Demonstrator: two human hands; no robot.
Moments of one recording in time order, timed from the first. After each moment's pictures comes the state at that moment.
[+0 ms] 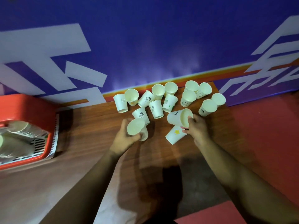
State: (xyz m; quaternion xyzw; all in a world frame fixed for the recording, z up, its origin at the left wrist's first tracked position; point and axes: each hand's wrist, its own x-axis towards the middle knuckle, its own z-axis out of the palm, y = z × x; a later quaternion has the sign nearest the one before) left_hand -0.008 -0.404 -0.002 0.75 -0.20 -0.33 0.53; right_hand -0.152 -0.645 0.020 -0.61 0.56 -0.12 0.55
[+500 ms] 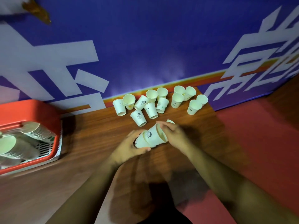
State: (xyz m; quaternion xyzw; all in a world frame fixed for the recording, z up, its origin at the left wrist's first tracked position) left_hand -0.057 -0.350 0.044 0.73 -0.42 -0.33 0.44; right_hand -0.188 -0.518 0.113 -0.75 0.38 -0.04 0.54
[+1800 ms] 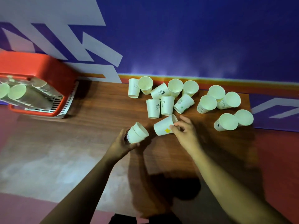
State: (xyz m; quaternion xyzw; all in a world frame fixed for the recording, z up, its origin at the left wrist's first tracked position) left_hand -0.084 -0.403 -0.043 0.82 -0.02 -0.30 0.49; right_hand -0.139 -0.669 -0.016 -0.82 0.27 0.00 0.50
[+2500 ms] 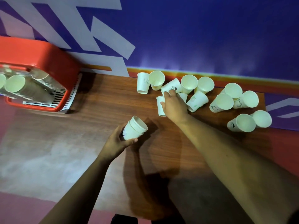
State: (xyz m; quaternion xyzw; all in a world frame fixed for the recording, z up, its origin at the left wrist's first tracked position) left_hand -0.057 -0.354 -0.052 0.79 0.01 -0.28 0.54; right_hand -0.001 -0.628 -0.048 -0.99 0.09 0.05 0.10
